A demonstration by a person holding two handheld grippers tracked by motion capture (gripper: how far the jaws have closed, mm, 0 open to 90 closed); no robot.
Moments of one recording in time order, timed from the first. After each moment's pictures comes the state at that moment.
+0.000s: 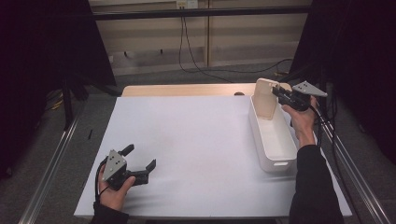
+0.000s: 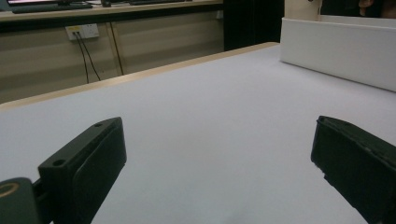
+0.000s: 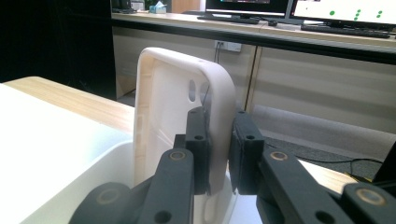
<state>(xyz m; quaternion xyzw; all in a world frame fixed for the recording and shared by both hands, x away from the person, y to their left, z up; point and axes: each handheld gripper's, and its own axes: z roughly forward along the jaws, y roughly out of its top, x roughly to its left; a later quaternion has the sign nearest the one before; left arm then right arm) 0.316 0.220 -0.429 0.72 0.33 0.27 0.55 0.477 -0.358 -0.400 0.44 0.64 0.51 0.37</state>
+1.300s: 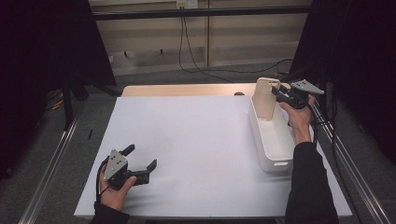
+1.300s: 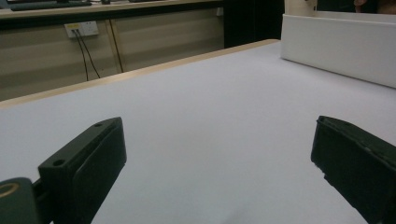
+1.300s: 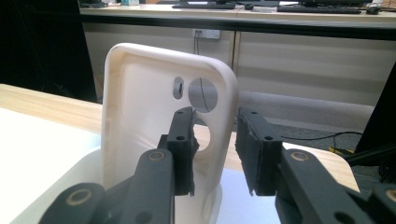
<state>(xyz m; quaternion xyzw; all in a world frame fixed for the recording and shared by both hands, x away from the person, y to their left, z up) 0.317 0.219 -0.431 0.72 0.33 0.27 0.54 0.489 -0.356 -0.404 0.49 0.62 0.48 0.37</state>
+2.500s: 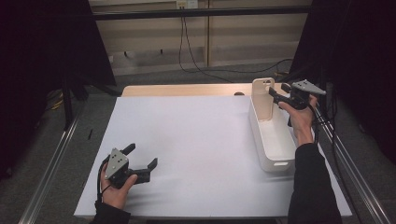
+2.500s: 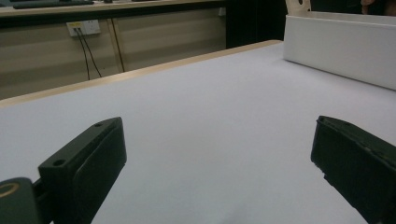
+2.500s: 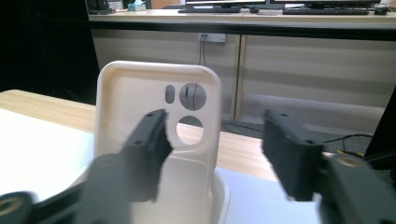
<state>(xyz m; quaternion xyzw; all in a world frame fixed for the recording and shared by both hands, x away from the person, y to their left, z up) 0.320 0.216 -0.431 0.72 0.34 0.27 0.54 0.485 -0.356 -0.400 0.49 0.61 0.50 0.36</state>
